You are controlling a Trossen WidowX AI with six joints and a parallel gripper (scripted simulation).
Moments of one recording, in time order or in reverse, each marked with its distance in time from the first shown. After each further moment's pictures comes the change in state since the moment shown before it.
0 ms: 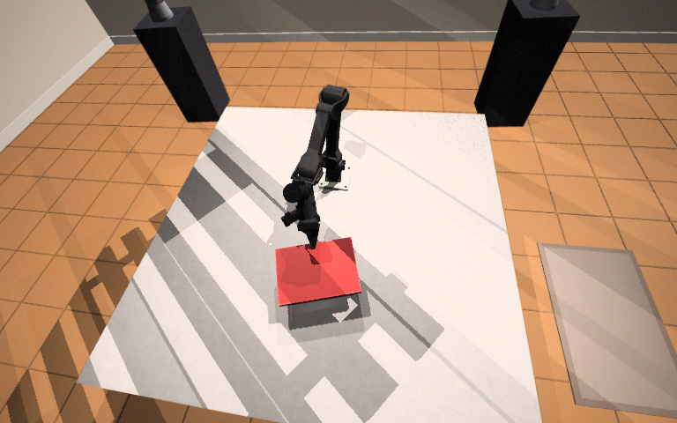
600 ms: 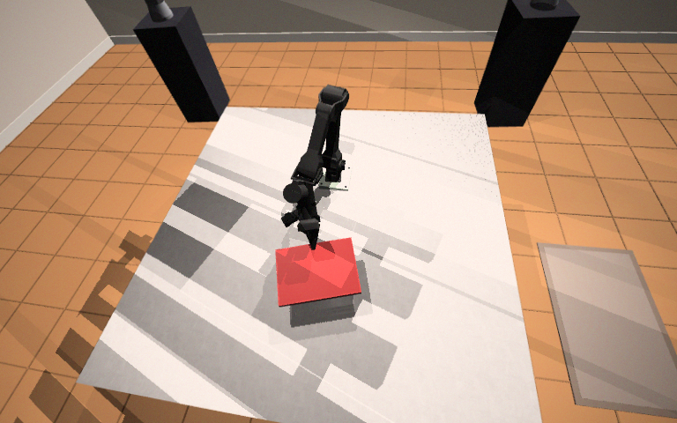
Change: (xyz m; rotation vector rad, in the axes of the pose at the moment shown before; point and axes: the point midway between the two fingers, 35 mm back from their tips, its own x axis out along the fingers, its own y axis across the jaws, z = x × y) arm 0.001 0.001 0.000 0.000 0.000 0.000
